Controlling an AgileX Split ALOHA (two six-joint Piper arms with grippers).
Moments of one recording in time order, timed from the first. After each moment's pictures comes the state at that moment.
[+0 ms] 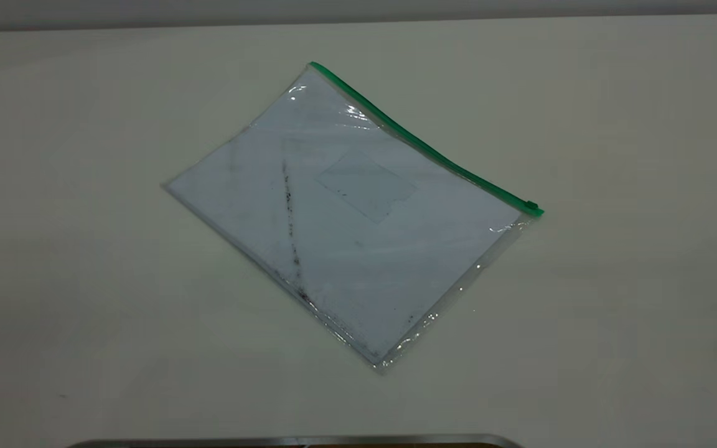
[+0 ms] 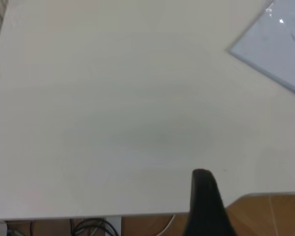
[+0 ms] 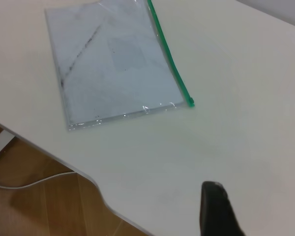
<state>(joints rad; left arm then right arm) 0.02 -0.02 -0.49 -0.01 1.13 0.05 0.23 -0.01 -0.49 0.20 1.16 -0.32</state>
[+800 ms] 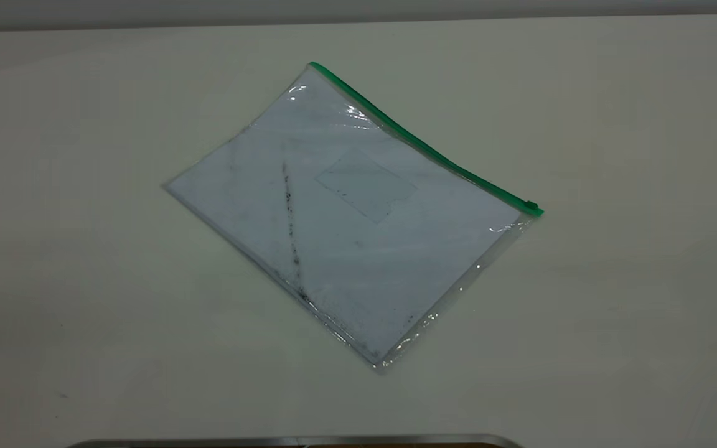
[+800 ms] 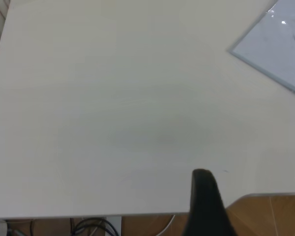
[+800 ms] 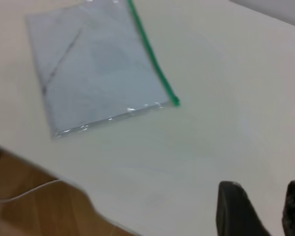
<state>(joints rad) 0.02 -0.02 -0.49 -0.01 1.13 0.05 0.11 -0.01 -0.49 0.22 1.16 -0.32</state>
